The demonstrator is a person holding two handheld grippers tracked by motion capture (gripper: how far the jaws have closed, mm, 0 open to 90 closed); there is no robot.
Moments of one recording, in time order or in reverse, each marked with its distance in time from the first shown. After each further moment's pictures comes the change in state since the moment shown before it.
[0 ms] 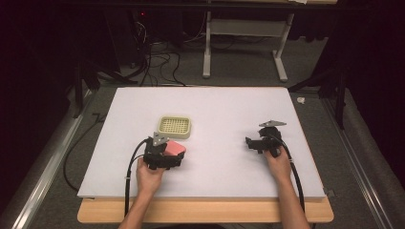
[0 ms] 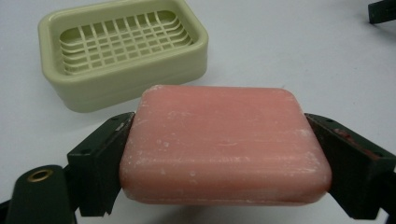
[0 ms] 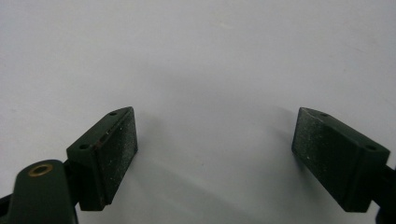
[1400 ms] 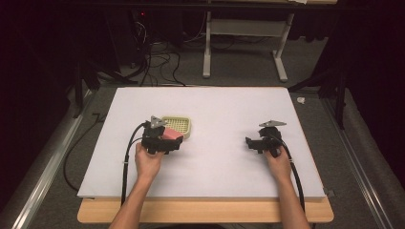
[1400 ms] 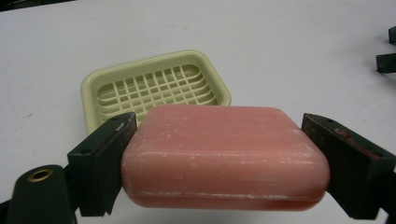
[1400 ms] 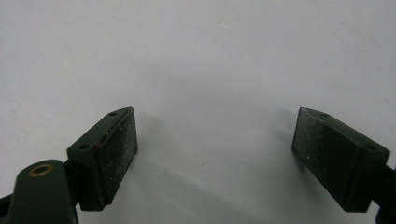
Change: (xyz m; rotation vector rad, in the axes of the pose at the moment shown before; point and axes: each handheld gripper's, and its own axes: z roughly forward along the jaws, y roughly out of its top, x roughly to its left) left arm 0.017 0.046 0.001 -0.016 0.027 -0.017; right arm 0.000 0.000 0.000 0.000 0.001 0.002
